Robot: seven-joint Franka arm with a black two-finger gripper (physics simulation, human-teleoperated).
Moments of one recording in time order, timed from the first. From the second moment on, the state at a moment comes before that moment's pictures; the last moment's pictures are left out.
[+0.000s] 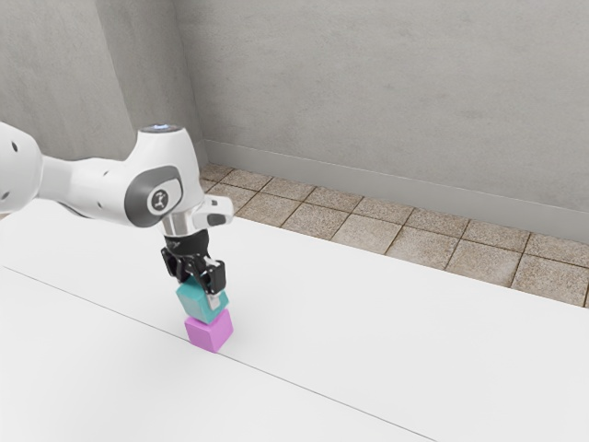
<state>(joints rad) 0.20 0.11 -0.22 -2.17 -0.05 2.17 0.13</state>
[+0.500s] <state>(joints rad) 0.21 0.10 -0.22 -2.19 -0.05 2.20 0.13</state>
